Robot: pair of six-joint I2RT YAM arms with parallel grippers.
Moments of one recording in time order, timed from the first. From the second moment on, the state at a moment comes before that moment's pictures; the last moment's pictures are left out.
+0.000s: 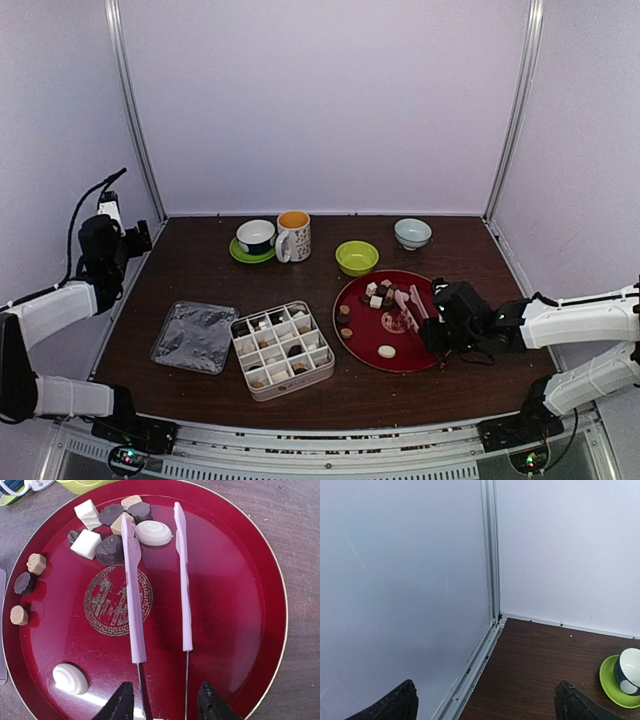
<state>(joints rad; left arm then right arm) 0.01 1.14 0.58 0.44 -0.37 0.01 0.82 1.22 0.51 -0.21 0.35 0.61</state>
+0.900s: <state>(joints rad) -0.18 1.06 0.66 -0.52 -0.07 -0.40 0.80 1.39 0.84 -0.26 0.08 0.34</state>
